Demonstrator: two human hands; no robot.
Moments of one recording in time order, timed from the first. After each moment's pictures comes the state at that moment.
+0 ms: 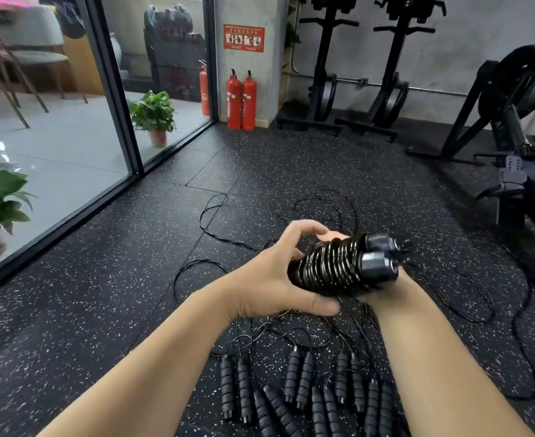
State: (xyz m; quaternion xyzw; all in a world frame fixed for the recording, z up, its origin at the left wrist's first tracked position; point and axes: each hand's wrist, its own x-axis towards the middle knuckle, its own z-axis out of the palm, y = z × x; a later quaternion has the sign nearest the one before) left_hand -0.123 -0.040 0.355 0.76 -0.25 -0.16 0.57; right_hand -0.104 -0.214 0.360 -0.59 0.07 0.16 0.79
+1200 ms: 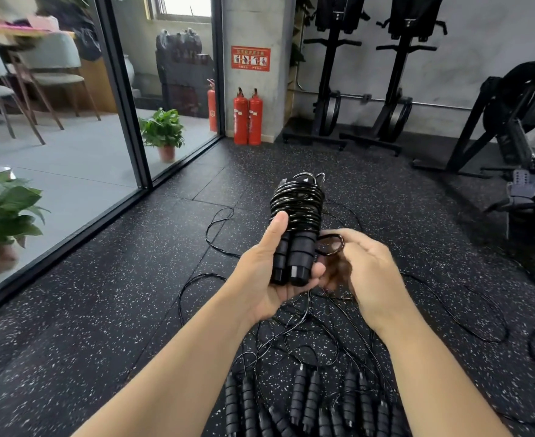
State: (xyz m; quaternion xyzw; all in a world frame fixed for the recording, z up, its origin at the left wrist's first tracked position) left_hand -0.118 -0.057 0.379 0.46 0.08 -0.15 0.87; right_hand -0.119 -0.196 0.381 -0.72 -0.07 -0.02 0.69
